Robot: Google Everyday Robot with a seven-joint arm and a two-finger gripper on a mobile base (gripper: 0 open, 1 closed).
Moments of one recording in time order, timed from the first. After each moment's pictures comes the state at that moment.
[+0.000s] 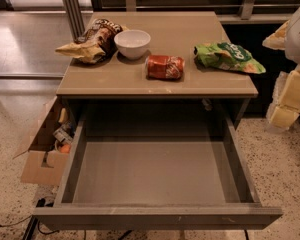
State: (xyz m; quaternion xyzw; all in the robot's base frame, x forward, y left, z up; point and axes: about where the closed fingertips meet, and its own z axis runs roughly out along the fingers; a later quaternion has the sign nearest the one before) arm 0.438 -0.215 0.981 -0.60 0.78 -0.04 0.17
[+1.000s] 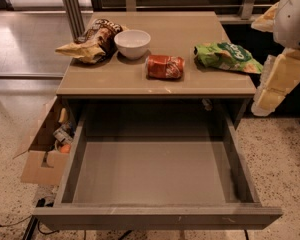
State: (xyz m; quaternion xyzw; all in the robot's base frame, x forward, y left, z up) arm 0.464 -0.200 0.998 -0.62 0.76 -0.06 0.21
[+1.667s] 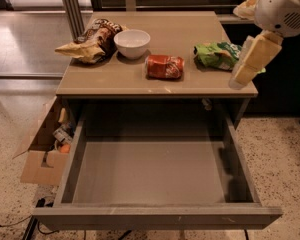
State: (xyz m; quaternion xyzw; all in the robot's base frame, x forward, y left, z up) arm 0.530 -0.181 1.000 -0.62 0.73 -0.01 0.28
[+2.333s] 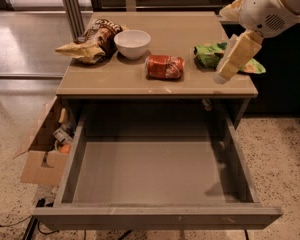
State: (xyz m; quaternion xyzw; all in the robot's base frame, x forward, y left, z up) arm 0.564 -0.162 0.987 -0.61 0.72 0.04 0.32
